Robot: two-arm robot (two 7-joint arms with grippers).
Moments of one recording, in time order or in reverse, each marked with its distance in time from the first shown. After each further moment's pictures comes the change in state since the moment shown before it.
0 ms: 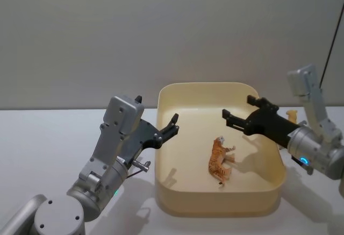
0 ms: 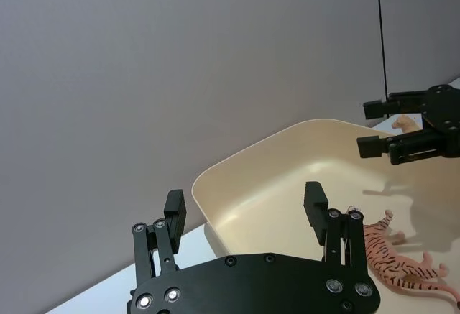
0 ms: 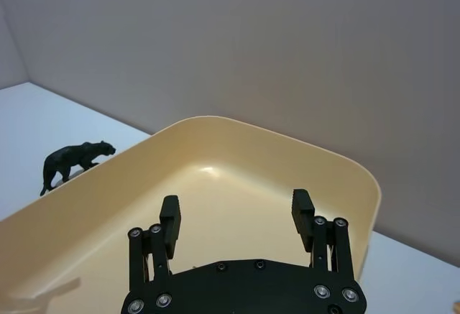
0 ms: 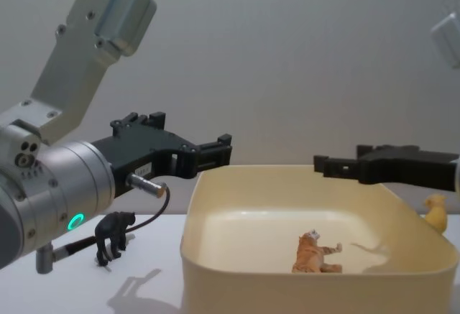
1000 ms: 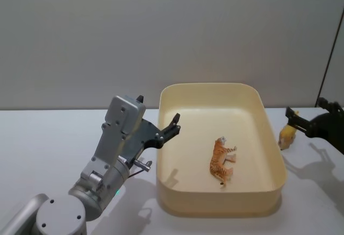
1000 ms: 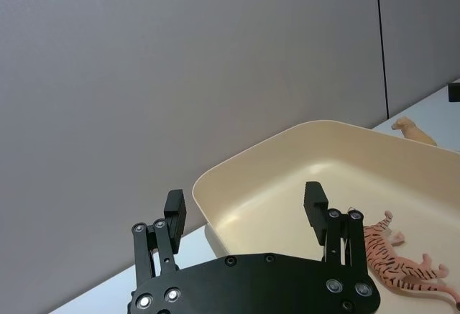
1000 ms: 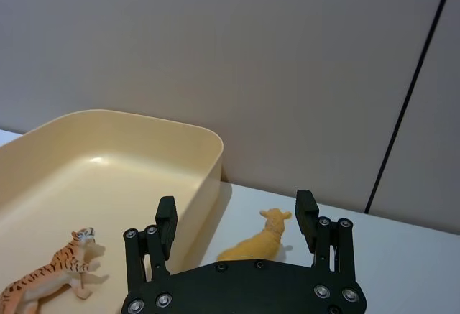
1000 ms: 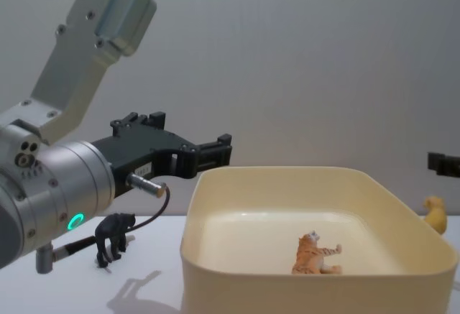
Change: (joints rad) left arm 0.000 0.000 0.000 0.000 0.000 0.000 0.000; right arm -0.178 0.134 0.119 -0.183 0.085 0.010 -0.192
